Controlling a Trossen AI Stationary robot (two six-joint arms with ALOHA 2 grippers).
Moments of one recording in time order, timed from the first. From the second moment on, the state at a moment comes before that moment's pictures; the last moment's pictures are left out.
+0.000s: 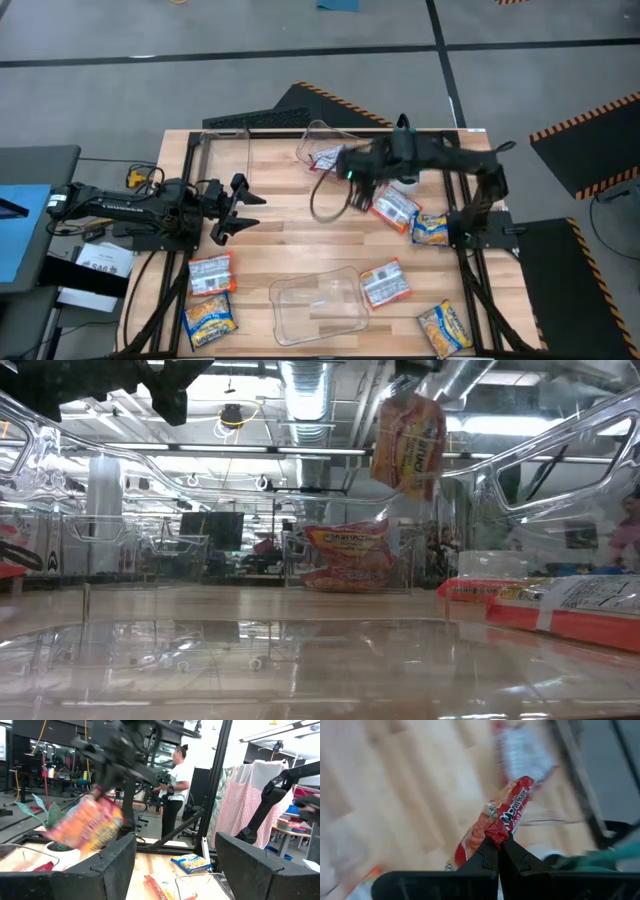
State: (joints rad) left arm 0.02 0.64 0.24 0.71 0.15 -0.24; right arm -0.02 1.81 2.11 -1.57 0.31 0.35
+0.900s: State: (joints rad) left arm 0.02 0.64 0.24 0.71 0.12 -0.25; right arm -0.38 1.94 2.11 -1.51 0.43 0.46
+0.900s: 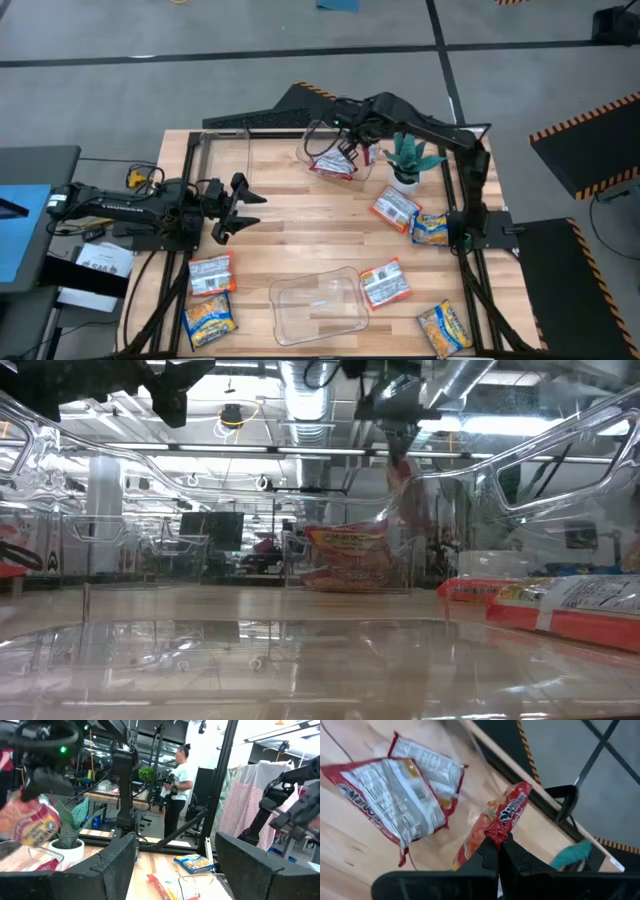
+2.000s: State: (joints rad) left arm 0.02 0.64 0.24 0.71 0.12 -0.25; right arm -0.37 2.08 2.11 -1.43 0.40 0.44
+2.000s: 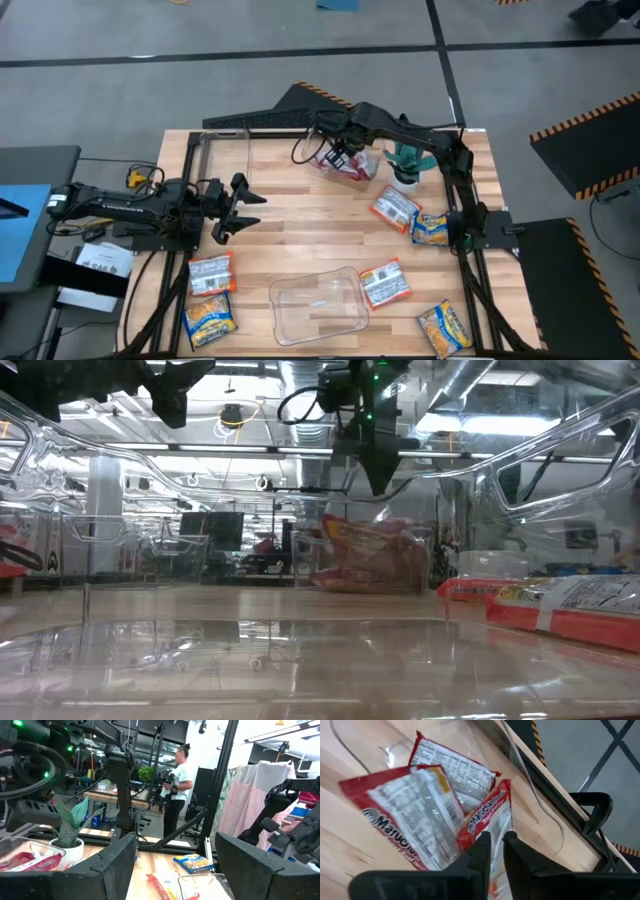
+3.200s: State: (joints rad) left arm 0.02 0.64 0.24 0.63 0.12 -0.29; right arm 0.37 1.39 1.34 -1.25 0.75 0.83
